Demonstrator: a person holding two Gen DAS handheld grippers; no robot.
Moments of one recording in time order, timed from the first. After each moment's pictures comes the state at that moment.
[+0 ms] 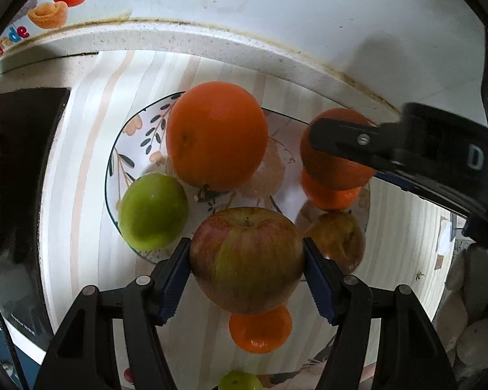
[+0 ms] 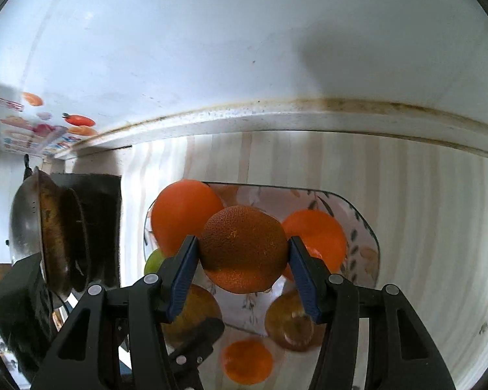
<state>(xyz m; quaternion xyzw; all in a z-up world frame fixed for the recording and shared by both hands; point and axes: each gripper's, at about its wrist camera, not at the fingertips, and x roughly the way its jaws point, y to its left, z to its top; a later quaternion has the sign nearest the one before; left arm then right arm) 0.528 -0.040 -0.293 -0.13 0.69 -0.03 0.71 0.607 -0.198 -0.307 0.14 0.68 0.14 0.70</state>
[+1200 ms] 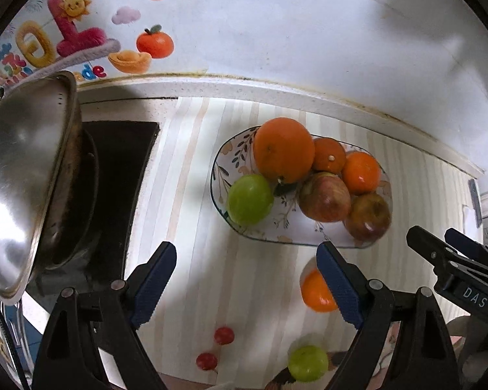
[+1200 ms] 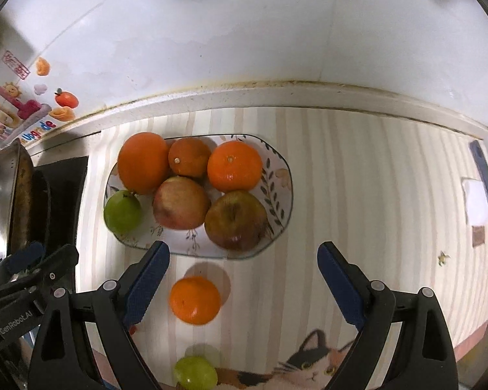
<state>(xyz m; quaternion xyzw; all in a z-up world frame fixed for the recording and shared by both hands) 0.455 -0.004 -0.214 -0.04 0.61 0.02 0.79 0.476 -0.229 -0.238 0.07 0.63 0.02 0.78</state>
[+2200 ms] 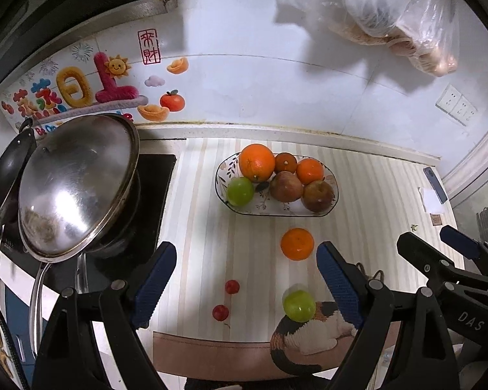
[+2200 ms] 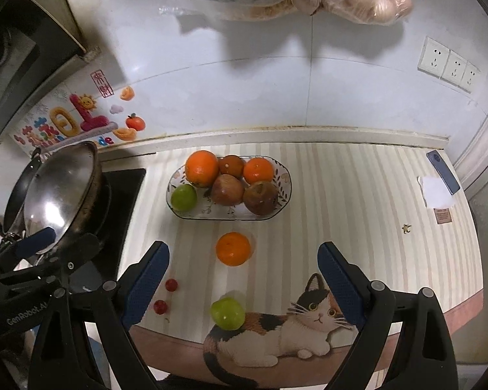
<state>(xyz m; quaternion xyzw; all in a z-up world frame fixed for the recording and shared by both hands) 0.331 -0.002 -0.095 -0.02 0.52 -0.03 0.85 0.321 -0.204 -0.091 0.07 0.52 0.02 0.85</state>
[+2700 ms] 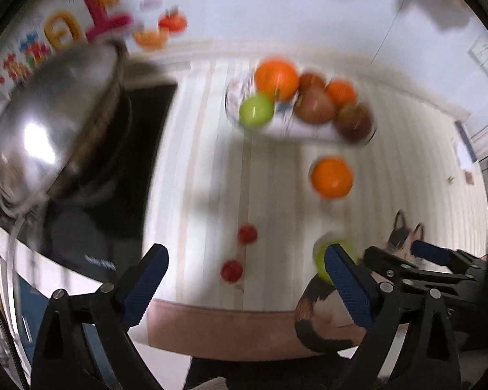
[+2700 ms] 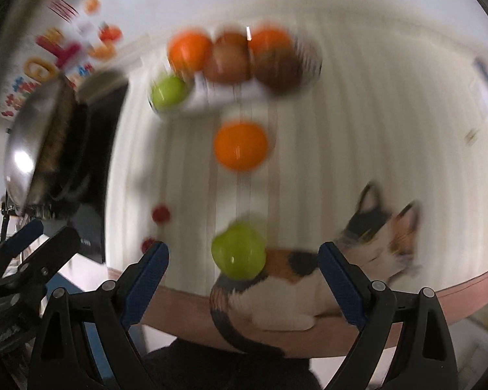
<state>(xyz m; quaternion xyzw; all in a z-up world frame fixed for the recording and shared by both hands) 0.324 0.000 -0.216 0.01 0.63 0.00 0.77 0.319 -0.198 -0.262 0.14 0.68 0.07 0.72</state>
